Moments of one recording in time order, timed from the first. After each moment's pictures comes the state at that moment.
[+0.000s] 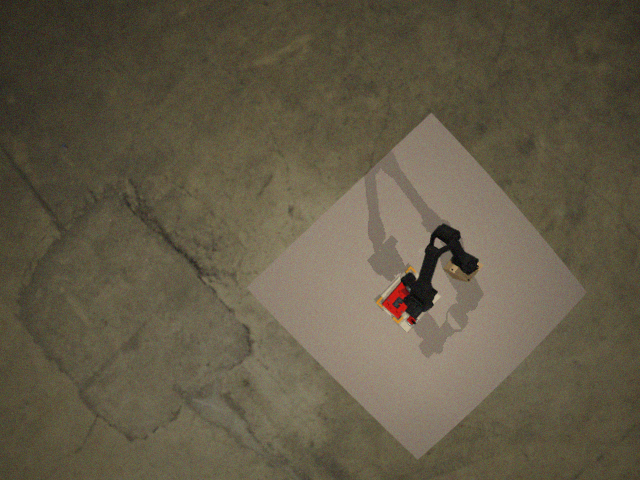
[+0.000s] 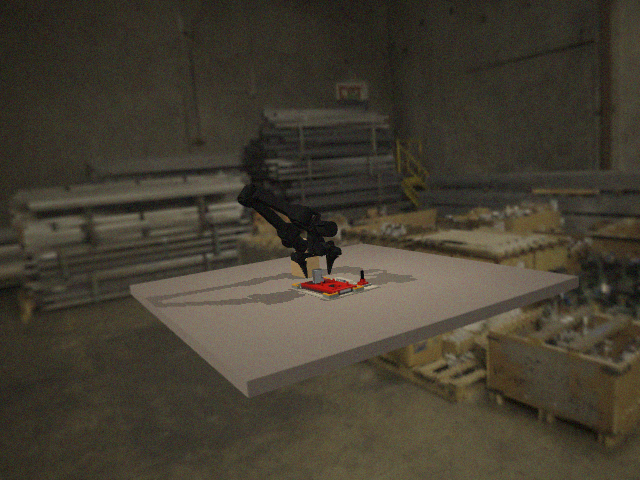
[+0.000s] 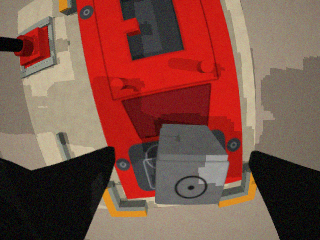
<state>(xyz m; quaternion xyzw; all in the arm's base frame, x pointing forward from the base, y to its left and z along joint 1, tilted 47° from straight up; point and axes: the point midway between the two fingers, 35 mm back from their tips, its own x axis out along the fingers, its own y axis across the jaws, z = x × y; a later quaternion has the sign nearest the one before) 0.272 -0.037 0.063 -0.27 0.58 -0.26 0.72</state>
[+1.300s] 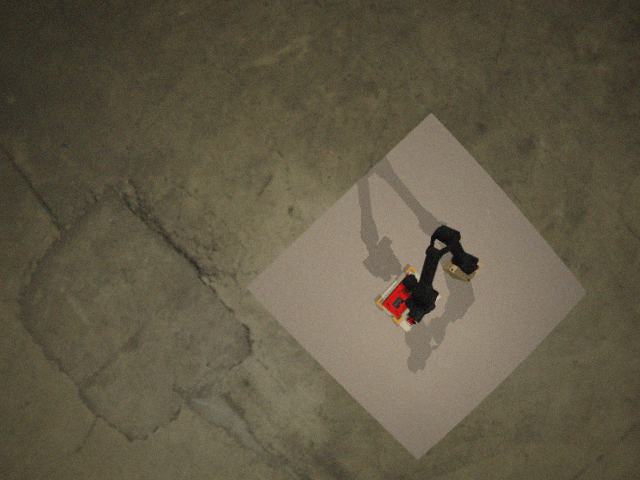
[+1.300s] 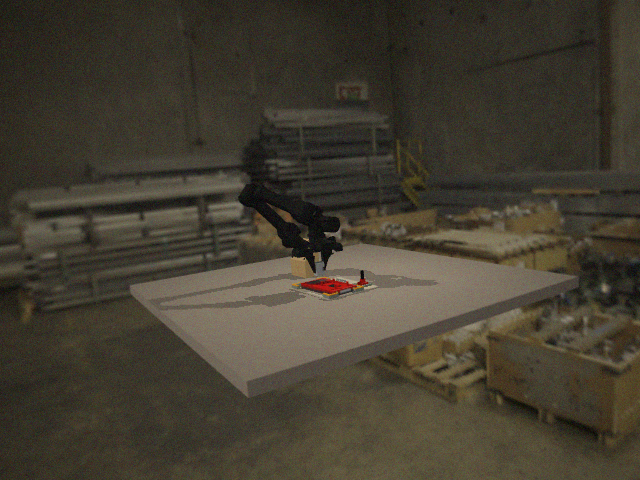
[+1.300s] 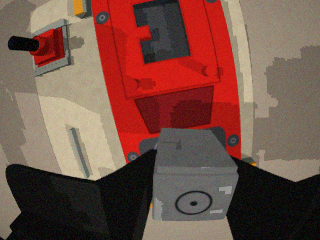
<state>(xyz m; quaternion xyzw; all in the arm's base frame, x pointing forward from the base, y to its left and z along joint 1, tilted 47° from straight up) 0.272 -0.022 0.070 -0.28 0.58 -0.26 0.72</state>
